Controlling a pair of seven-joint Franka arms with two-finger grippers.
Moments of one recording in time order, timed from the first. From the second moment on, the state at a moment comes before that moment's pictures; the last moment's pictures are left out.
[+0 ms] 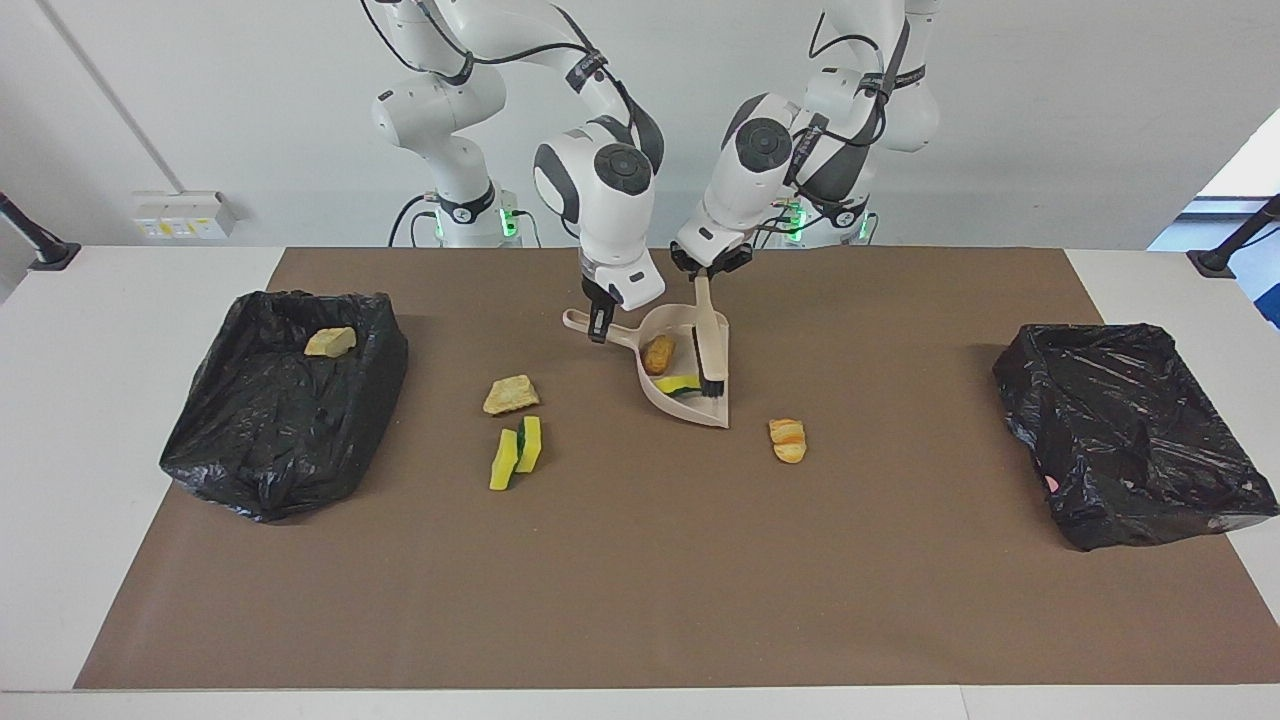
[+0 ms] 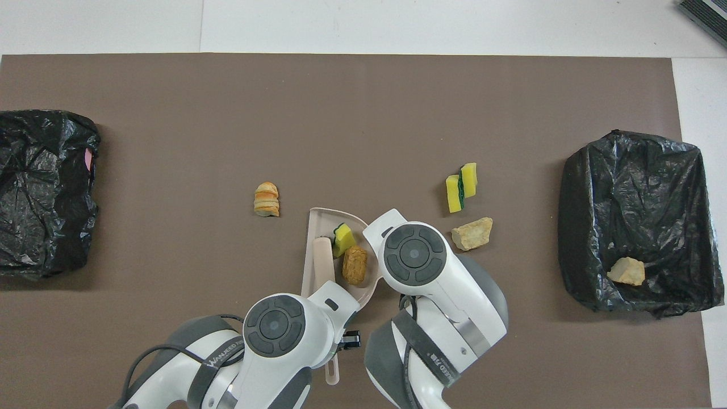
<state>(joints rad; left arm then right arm) -0.62 -0.09 -0.09 -2.26 -0.29 2.02 -0.54 0.61 0.12 0.01 -2.04 -0.06 2.03 -0.75</state>
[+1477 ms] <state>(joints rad) -0.24 0.20 0.02 -1.97 0.02 1.96 0.34 0.62 0.18 0.01 -2.02 0.00 2.08 -0.62</state>
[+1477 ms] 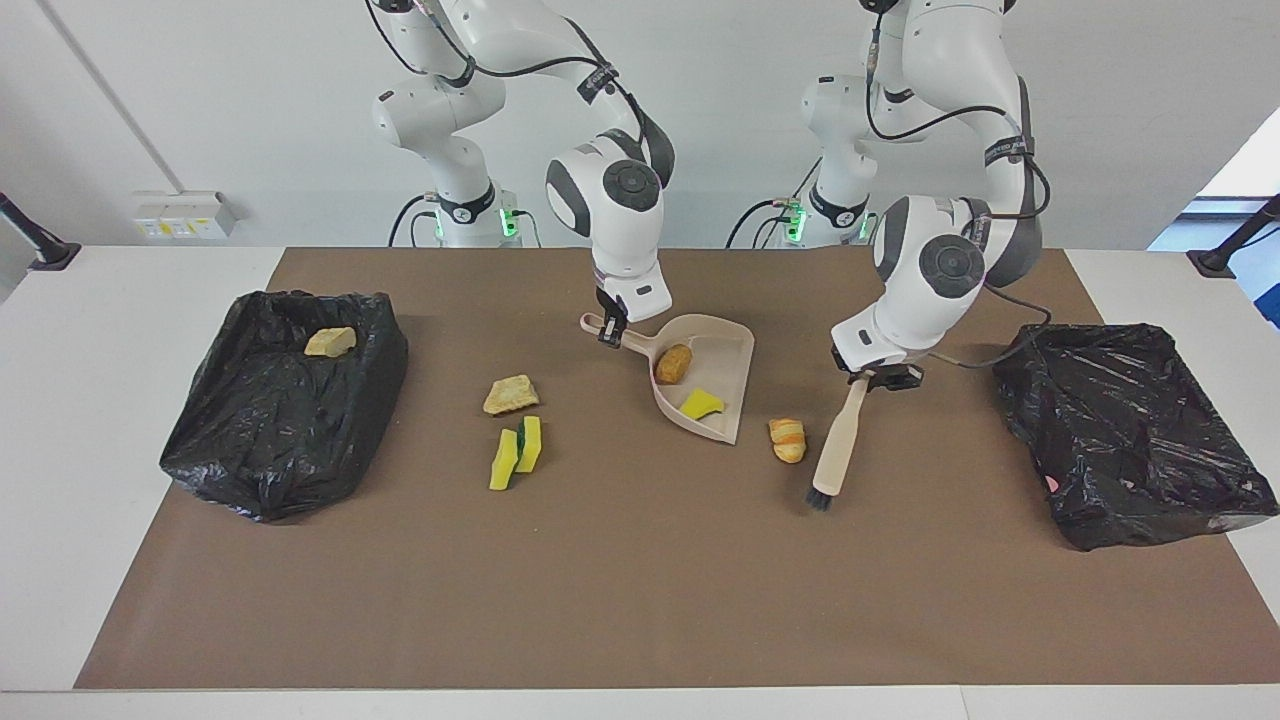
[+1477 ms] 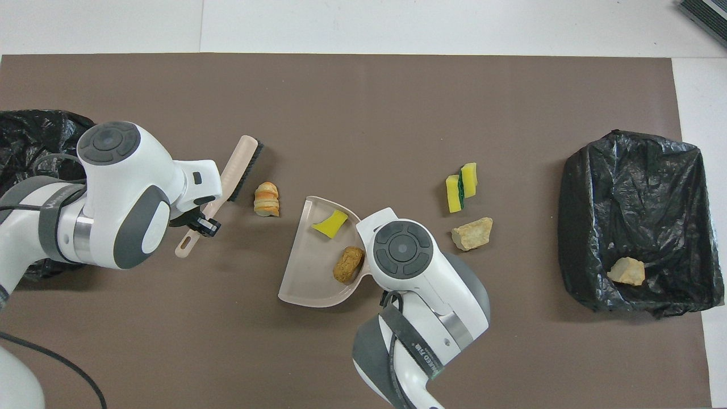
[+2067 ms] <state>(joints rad) -0.26 0.18 0.00 -1.97 0.03 1.74 0.39 0.62 0.18 0.01 -2.02 0.00 2.08 -0.62</state>
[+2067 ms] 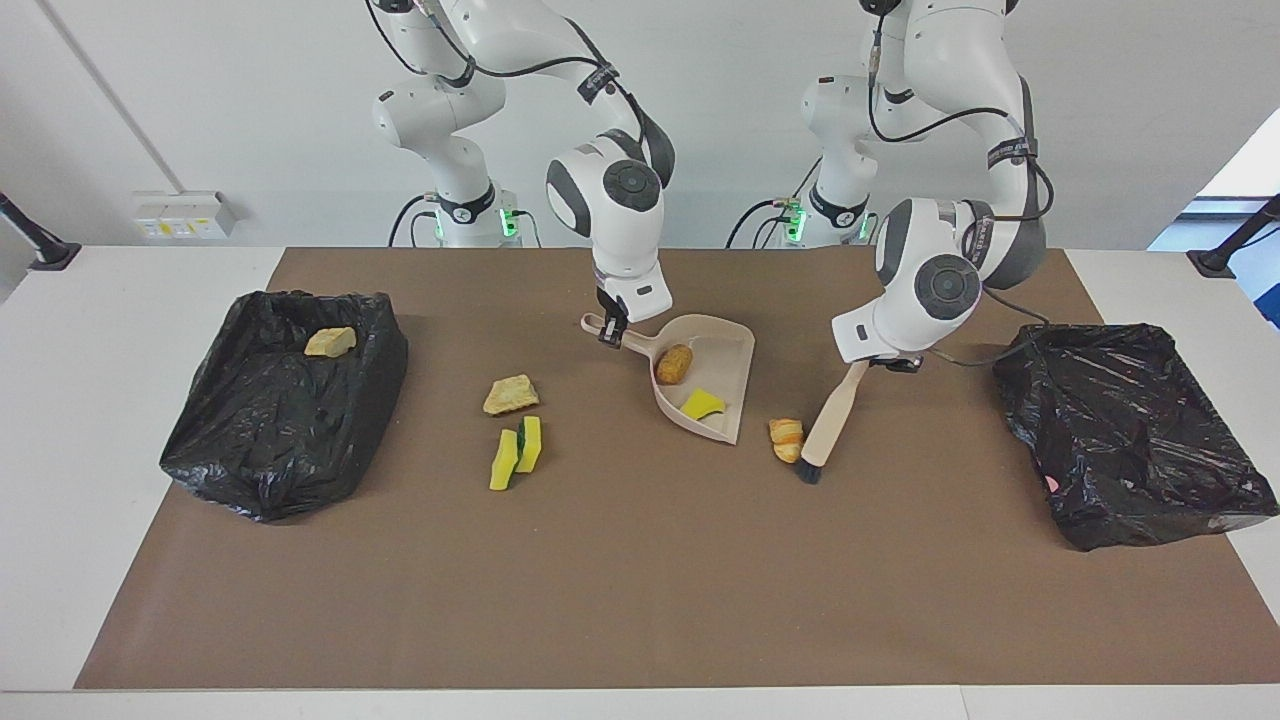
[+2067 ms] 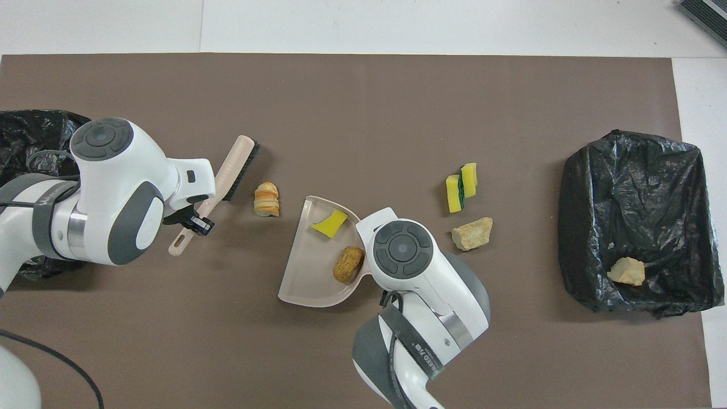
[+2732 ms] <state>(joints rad) -0.49 0.07 -0.02 -2.08 0.03 1.69 0.33 0.62 0.18 0.01 -2.02 0.00 2.08 -0.62</state>
